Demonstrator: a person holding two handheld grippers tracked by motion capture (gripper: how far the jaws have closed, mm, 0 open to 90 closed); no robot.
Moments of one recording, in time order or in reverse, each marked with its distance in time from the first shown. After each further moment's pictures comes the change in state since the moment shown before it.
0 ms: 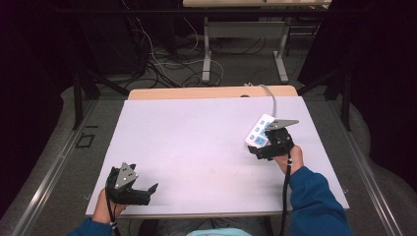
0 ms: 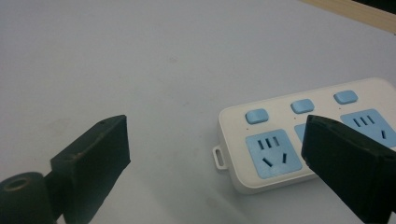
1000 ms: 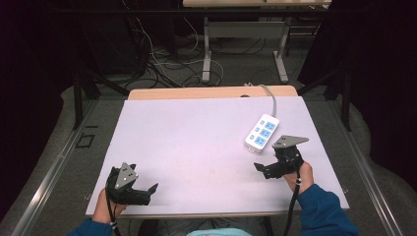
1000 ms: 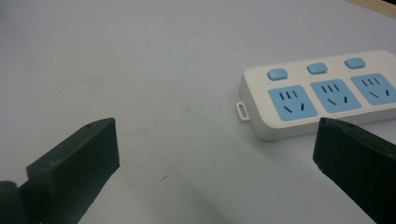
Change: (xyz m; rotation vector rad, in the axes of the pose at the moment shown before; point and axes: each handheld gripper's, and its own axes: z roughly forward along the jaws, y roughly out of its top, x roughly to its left) left arm 0.000 0.000 0.000 0.002 0.000 0.006; right arm 0.026 -0.033 -0.036 0.003 -0.005 -0.047
